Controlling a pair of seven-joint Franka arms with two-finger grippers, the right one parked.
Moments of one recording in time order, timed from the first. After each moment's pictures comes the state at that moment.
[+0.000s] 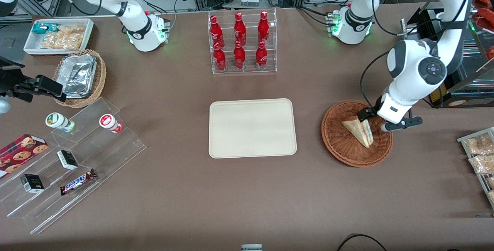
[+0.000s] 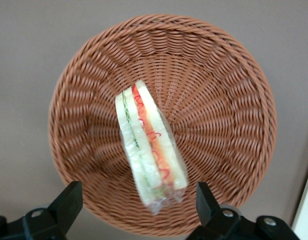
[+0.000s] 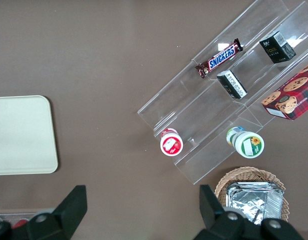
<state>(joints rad) -0.03 0.09 -0.08 -2.28 -0.01 2.37 -0.40</state>
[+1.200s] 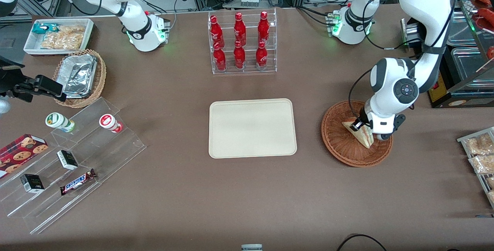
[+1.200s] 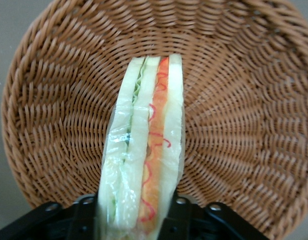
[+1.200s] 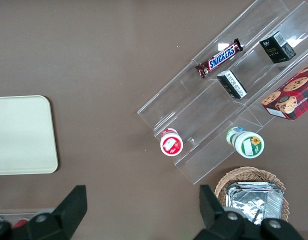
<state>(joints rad) -0.08 0.26 -0.07 -2.21 -0.01 2.37 -0.84</state>
